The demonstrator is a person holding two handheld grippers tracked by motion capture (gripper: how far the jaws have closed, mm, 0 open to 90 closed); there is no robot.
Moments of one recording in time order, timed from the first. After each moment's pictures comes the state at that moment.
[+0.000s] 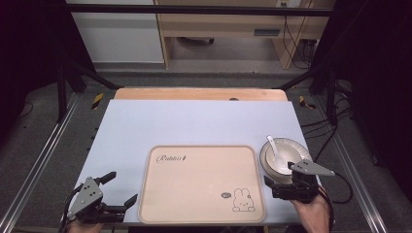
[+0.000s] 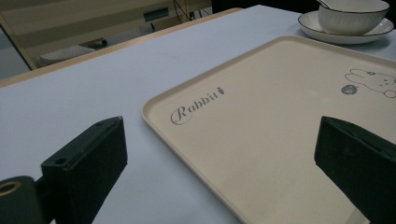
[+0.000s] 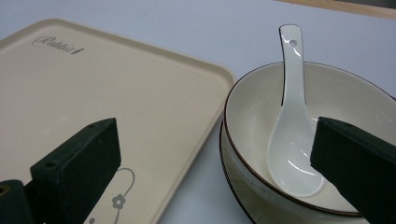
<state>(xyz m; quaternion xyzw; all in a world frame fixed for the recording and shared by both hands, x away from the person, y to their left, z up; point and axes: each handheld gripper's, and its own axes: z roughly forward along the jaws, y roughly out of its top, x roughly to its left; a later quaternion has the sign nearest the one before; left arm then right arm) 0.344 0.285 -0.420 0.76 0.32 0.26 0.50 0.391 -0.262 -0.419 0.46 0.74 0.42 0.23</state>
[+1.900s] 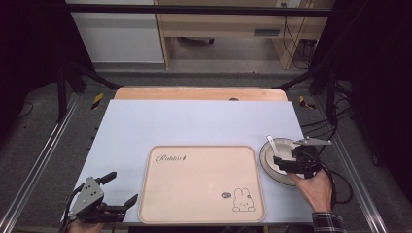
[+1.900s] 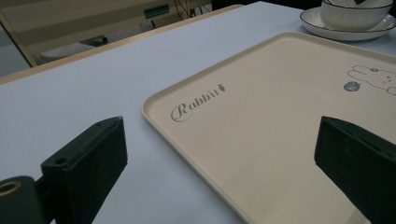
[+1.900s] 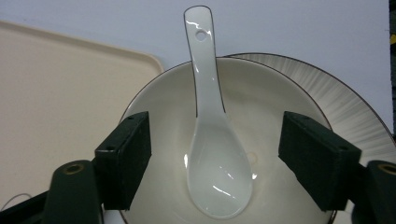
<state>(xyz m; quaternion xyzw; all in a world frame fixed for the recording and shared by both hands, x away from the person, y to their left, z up) 0.345 0.284 -0.421 0.77 0.33 0.26 0.49 0.457 -0.287 -0.412 0.55 0.74 0.33 0.19</state>
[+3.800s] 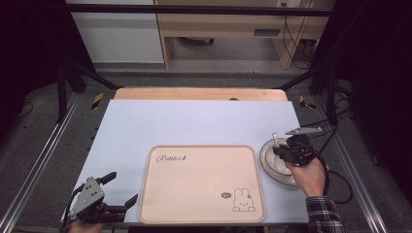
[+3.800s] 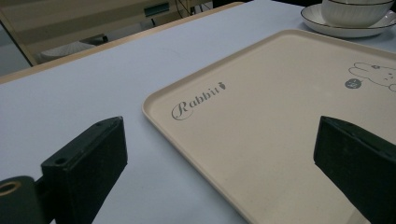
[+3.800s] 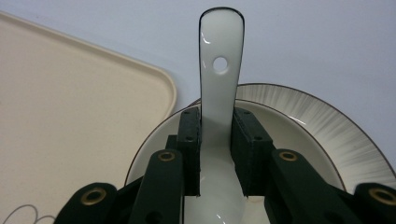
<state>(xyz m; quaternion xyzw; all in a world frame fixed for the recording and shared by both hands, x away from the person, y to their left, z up) 0.345 0.284 -0.422 0.77 0.32 0.26 0.48 0.482 -0.273 -0.397 0.52 0.77 0.31 0.19</state>
